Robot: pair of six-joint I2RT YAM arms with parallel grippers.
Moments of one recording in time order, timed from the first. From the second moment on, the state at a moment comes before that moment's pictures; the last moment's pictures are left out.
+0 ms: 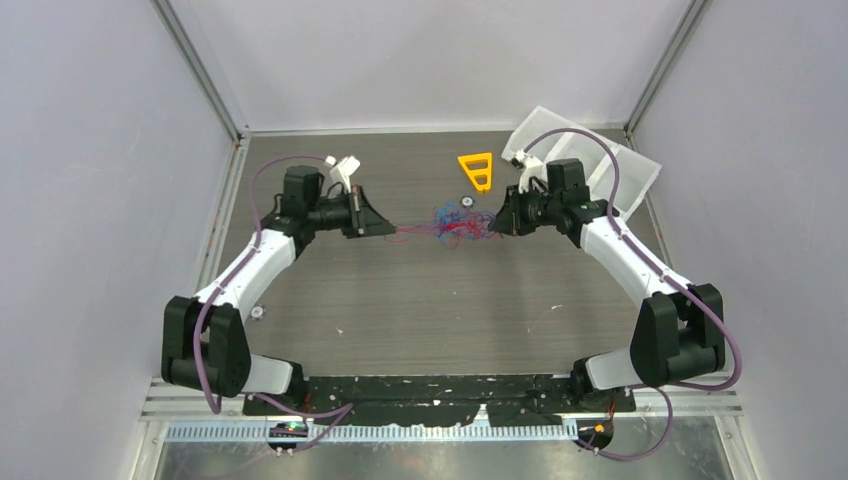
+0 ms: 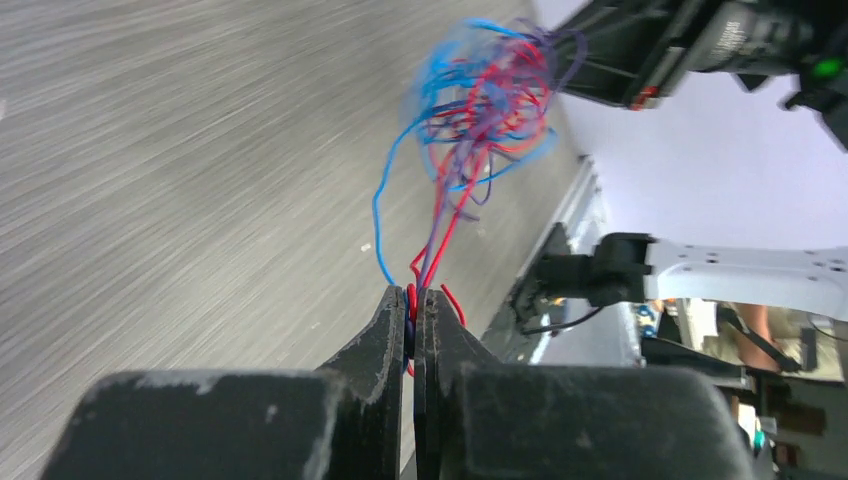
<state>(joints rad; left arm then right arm) -0.24 1.38 0.95 -0.11 0.87 -0.52 0.21 1.41 1.03 -0.34 -0.59 0.10</state>
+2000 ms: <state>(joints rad) -0.42 1.40 0.79 0.21 0.85 -0.51 0.25 1.42 1.20 -0.44 -0.75 -0.02</state>
